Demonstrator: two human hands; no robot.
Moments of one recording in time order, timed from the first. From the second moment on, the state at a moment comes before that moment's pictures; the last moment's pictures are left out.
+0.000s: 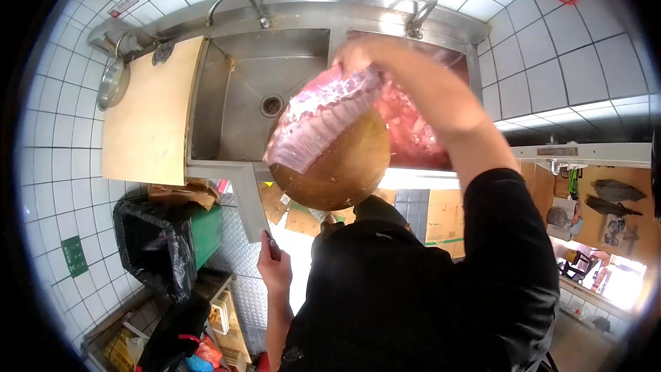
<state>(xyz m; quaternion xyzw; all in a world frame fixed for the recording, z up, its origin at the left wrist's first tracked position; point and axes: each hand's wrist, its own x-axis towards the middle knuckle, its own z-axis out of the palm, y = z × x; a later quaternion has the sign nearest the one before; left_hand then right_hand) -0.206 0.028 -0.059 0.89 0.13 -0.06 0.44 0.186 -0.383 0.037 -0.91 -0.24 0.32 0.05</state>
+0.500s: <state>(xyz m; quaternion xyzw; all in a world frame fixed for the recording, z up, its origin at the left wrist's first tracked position) -0.185 0.017 -0.048 0.87 0.10 -0.06 0.49 0.094 -0.344 -0.101 -0.98 0.11 0.08 0.16</state>
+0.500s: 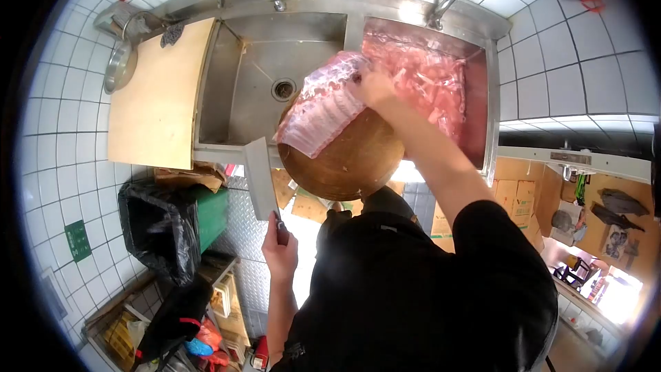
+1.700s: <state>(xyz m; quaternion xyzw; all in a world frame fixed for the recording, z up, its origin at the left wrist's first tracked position) -0.199 0.049 -0.027 0.83 0.16 -0.08 0.53 0.116 -0.372 -0.189 -0.66 0.37 -0.06 0.66</state>
